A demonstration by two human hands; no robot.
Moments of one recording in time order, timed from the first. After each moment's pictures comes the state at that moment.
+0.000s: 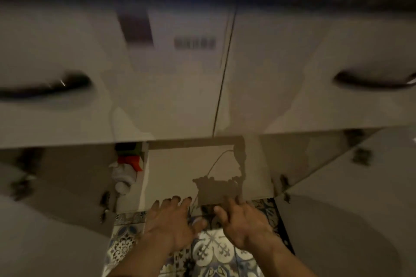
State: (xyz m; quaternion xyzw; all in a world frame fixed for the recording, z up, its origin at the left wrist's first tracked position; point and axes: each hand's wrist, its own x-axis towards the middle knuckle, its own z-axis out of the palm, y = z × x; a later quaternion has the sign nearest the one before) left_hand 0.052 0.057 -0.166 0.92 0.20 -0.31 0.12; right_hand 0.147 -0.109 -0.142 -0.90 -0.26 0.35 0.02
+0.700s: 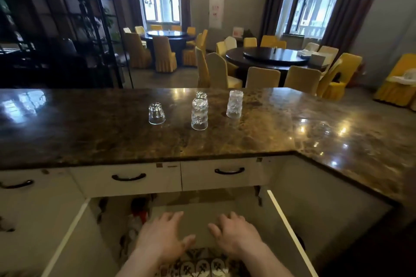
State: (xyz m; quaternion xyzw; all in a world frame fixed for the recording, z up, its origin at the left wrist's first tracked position) left_hand -0.073 -0.108 0.280 0.94 0.25 -0.18 0.16; right_hand 0.046 -0.273 0.264 -0.92 -0.28 0.28 0.06
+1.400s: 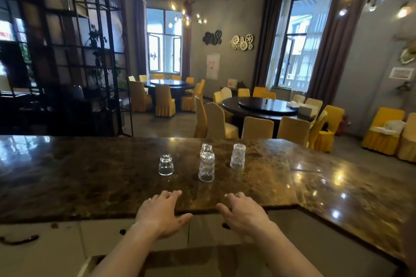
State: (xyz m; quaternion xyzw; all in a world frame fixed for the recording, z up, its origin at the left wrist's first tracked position) left_hand -0.047 -0.016 0.427 0.97 0.23 0.04 0.11; right_hand 0.079 -0.213 0.435 -0.95 -0.29 0.08 0.12
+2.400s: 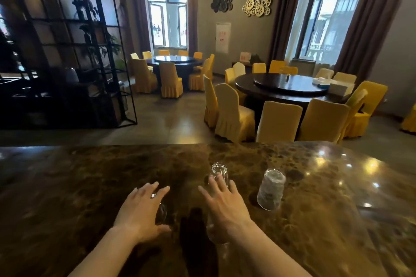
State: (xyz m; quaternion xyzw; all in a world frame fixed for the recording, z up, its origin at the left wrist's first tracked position) left_hand 0.223 0.208 0.385 0.98 0.21 -0.04 -0.01; right_hand 0.356 0.020 0.397 -0.87 -0.48 0.00 -0.10
